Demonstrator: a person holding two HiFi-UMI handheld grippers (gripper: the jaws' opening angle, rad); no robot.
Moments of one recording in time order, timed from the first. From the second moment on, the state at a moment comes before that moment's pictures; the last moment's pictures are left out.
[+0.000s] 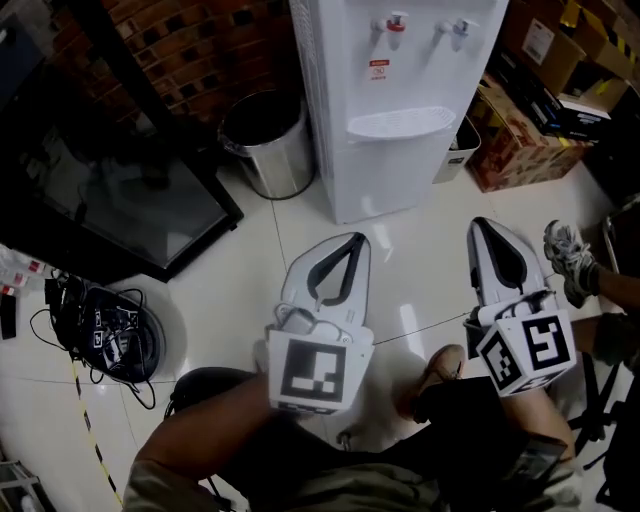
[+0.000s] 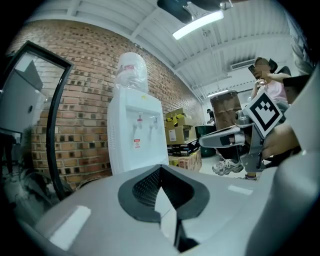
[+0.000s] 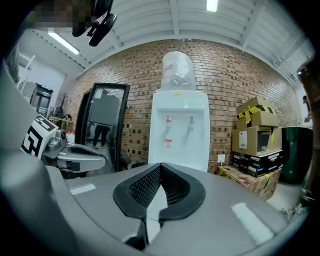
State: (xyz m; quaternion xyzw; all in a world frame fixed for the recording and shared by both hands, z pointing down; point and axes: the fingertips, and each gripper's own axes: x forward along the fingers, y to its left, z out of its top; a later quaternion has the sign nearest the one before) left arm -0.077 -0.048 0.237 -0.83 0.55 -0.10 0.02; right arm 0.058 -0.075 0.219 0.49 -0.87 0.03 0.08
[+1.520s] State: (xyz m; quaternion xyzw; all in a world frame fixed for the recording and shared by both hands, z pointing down) left arm -0.056 -0.036 0.232 -0.83 0.55 -0.05 0.00; right arm 0.027 -0.038 0.236 0.45 -0.89 0.04 0.10
